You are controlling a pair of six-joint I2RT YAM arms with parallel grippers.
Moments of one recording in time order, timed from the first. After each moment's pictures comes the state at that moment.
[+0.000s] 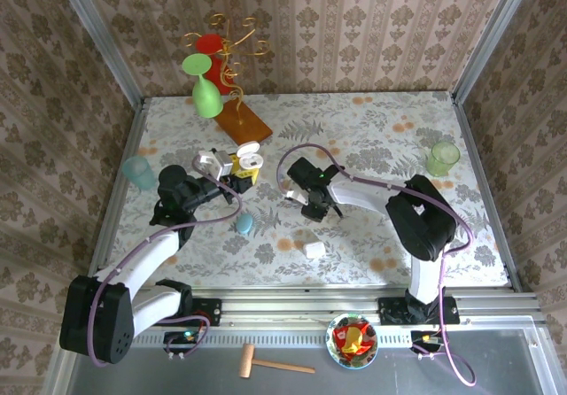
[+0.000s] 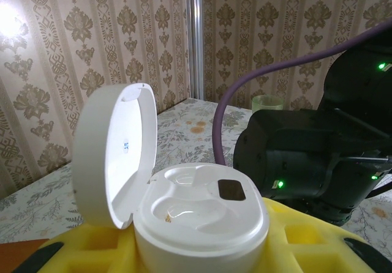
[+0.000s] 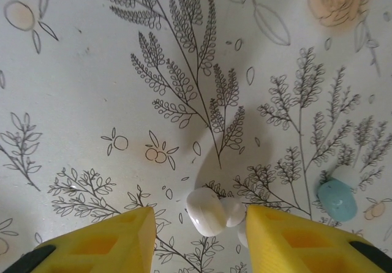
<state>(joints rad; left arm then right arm) -0.31 1.07 0.49 0.61 0.78 0.02 0.72 1.88 1.23 -0.68 0.18 -0.40</state>
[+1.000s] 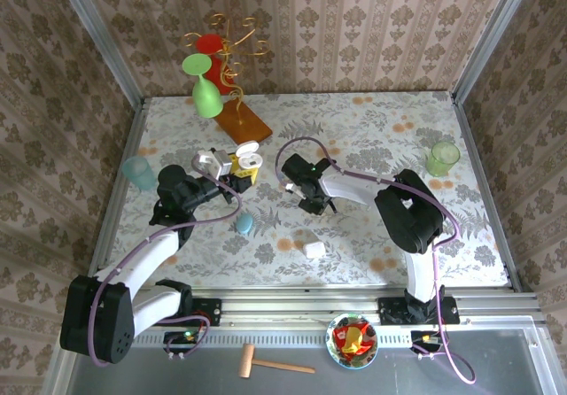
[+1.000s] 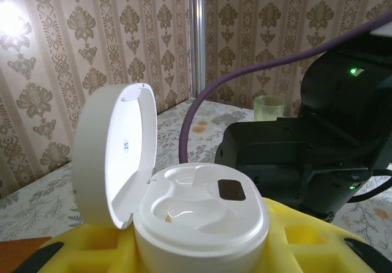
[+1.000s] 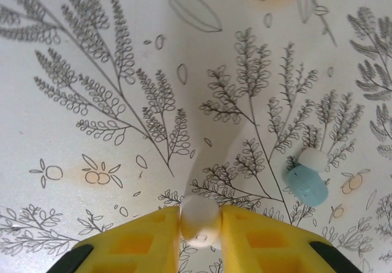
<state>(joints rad) -0.31 1.07 0.49 0.61 0.78 0.01 0.71 1.97 1.36 -0.80 0.28 -0.22</state>
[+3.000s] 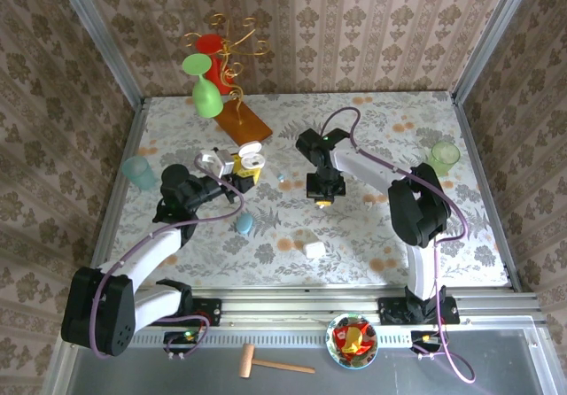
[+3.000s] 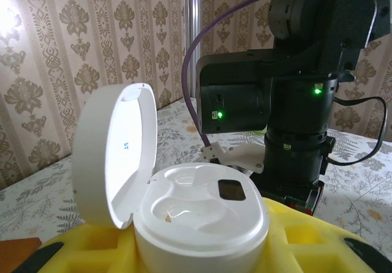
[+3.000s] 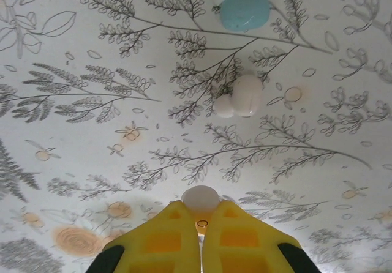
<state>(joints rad) -0.32 1.12 0.48 0.66 0.79 -0.01 0.58 1.98 1.60 -1.19 -0.08 0.70</state>
